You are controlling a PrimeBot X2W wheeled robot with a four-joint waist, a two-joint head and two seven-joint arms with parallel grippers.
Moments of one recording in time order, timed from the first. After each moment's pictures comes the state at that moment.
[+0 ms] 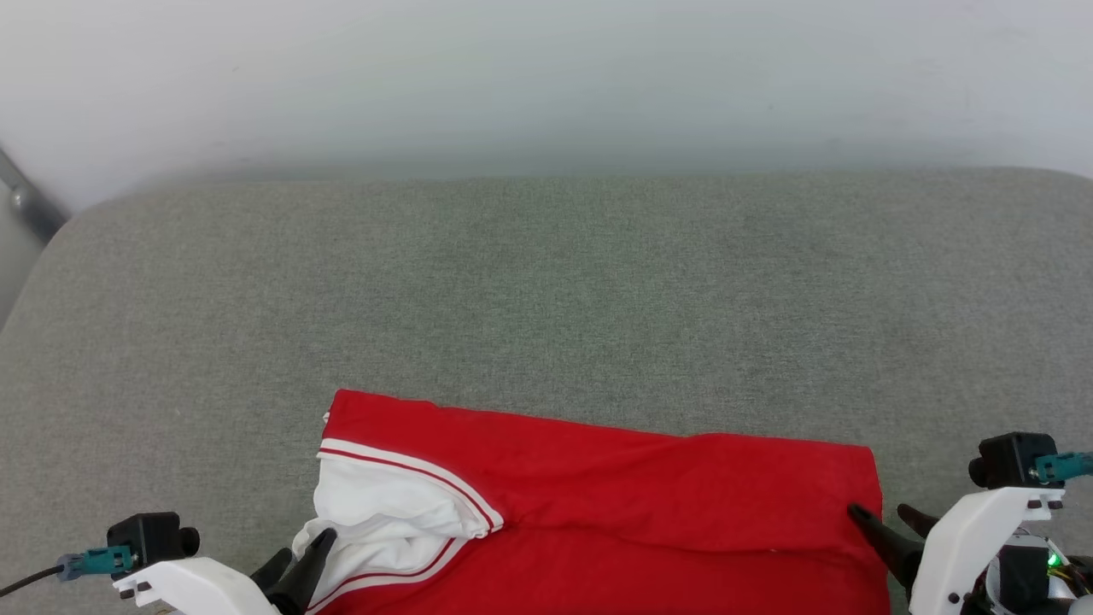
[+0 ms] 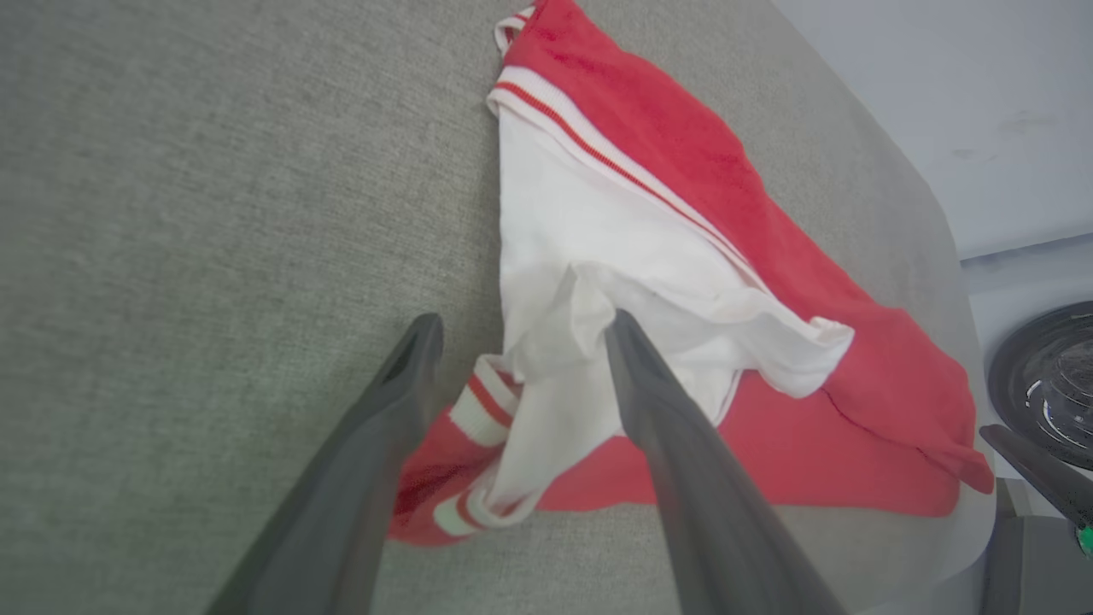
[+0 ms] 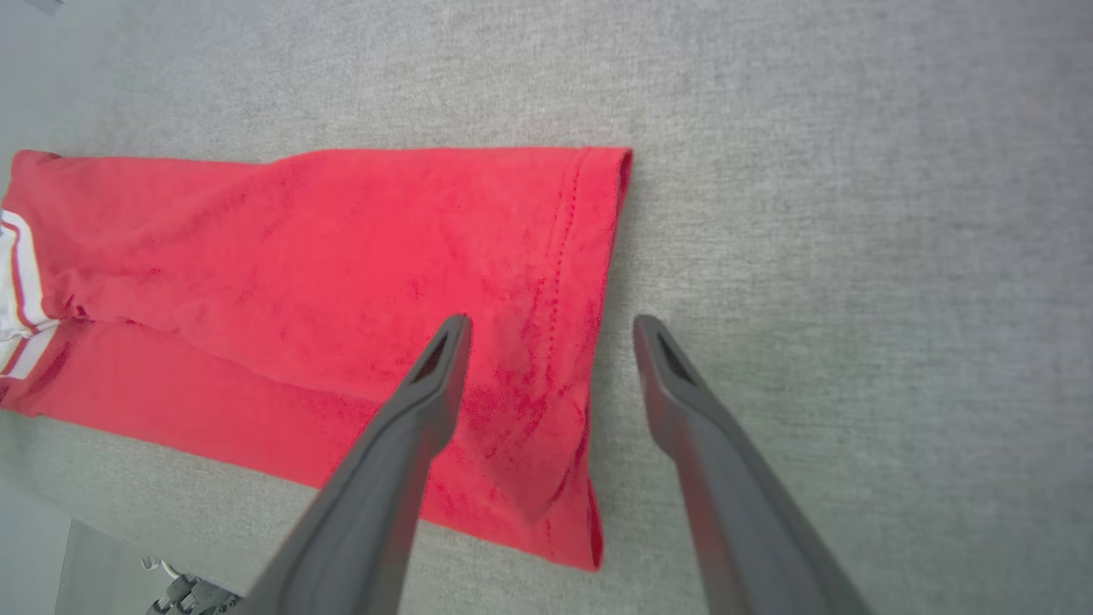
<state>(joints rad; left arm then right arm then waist) 0.04 0.56 -0.35 0.09 -1.22 0.09 0.19 -0.03 -0.24 -0.02 0.13 0.53 0.13 0.64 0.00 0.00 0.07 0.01</state>
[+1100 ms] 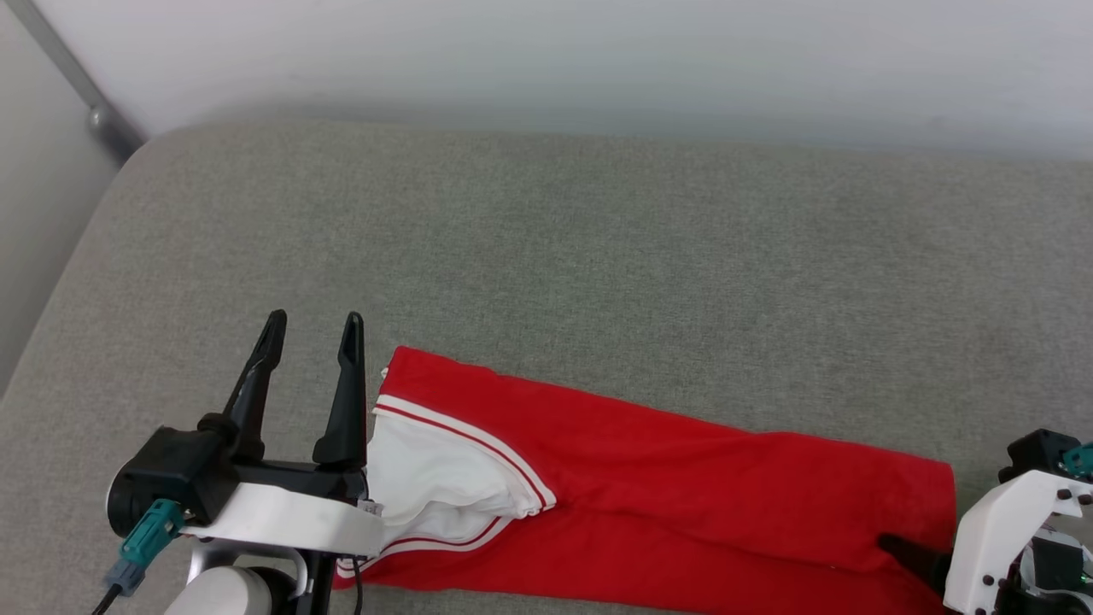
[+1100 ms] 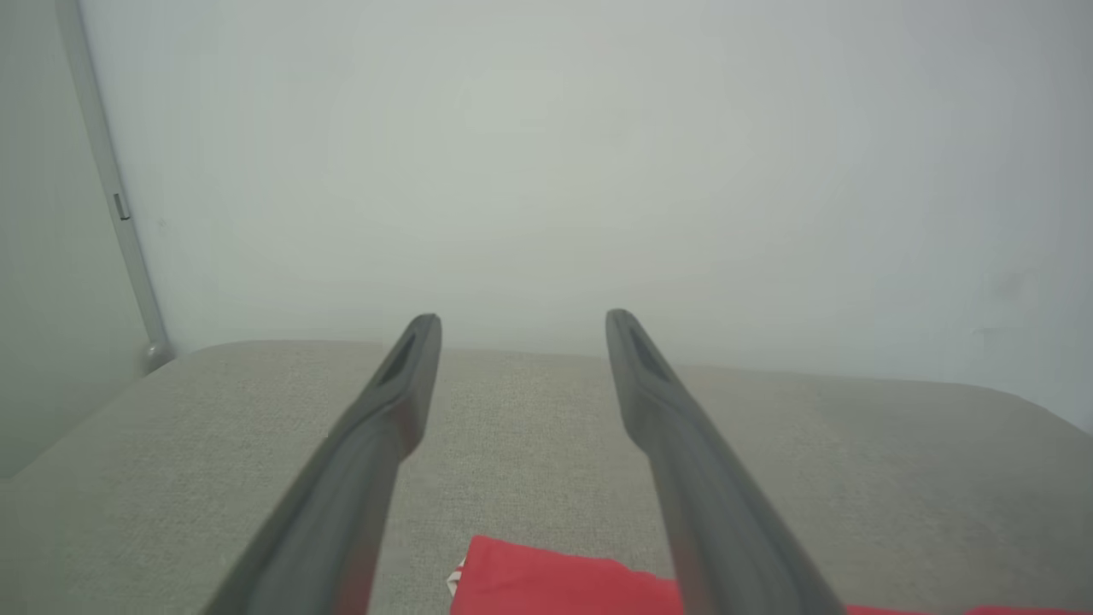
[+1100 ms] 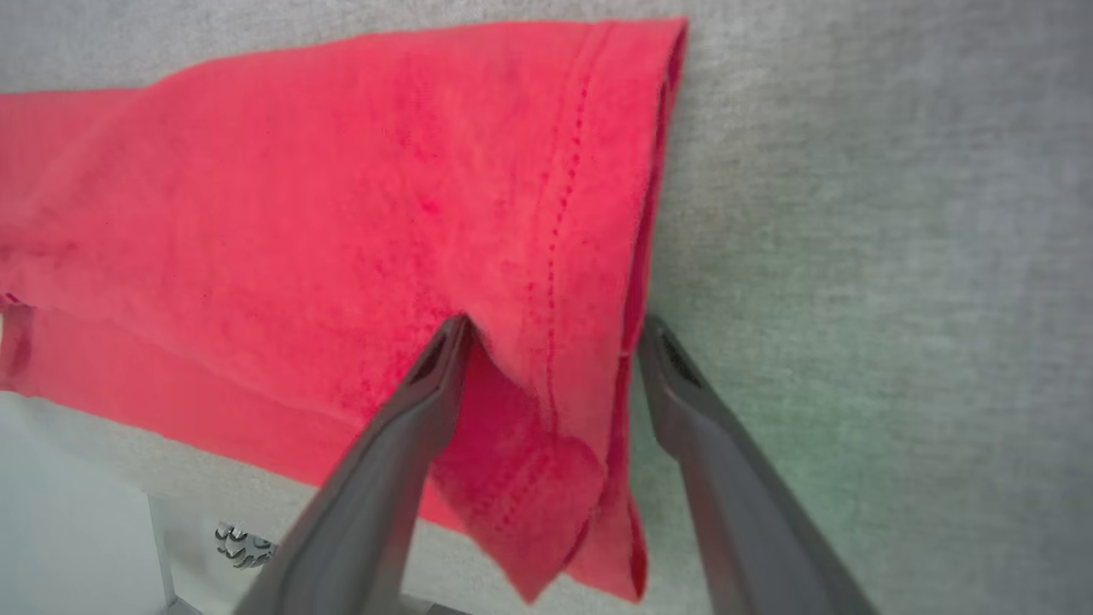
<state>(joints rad) -0.13 0.46 -0.41 -0.18 -0.60 0.28 -0.26 -0.06 -0.12 -0.24 0.10 0.45 0.13 0.99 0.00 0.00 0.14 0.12</state>
